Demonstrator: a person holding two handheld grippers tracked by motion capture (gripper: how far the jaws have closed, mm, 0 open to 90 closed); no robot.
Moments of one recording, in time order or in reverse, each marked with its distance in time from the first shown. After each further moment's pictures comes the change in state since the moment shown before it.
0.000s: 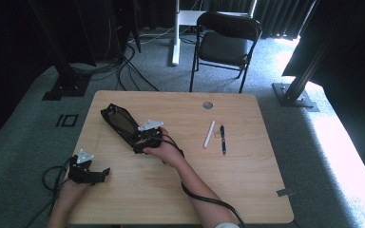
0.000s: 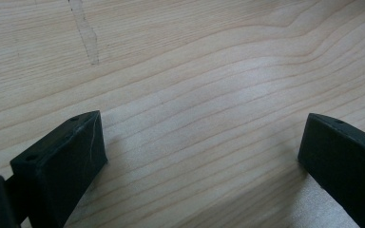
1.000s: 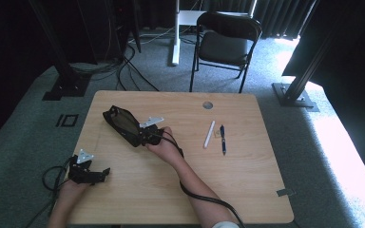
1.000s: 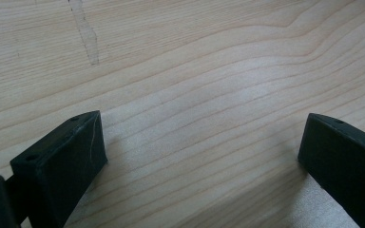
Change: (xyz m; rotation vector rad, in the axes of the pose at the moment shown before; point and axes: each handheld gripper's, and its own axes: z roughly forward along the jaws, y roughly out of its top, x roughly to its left) left arm 0.000 0.000 0.000 0.000 0.000 0.000; right arm -0.010 0.003 -0.005 0.080 -0.011 0.010
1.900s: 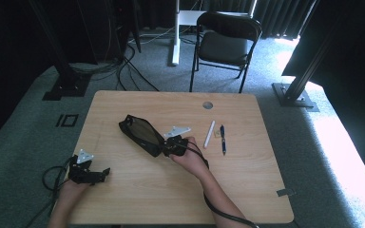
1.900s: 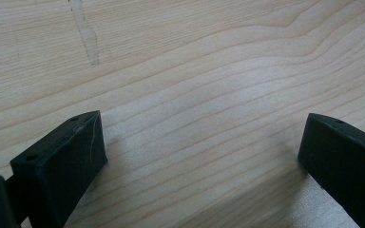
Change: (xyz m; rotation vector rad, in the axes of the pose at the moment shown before) left arm 0.000 0.000 0.000 0.000 0.000 -0.001; right arm -0.021 -0.052 -0.069 0.001 0.006 0.024
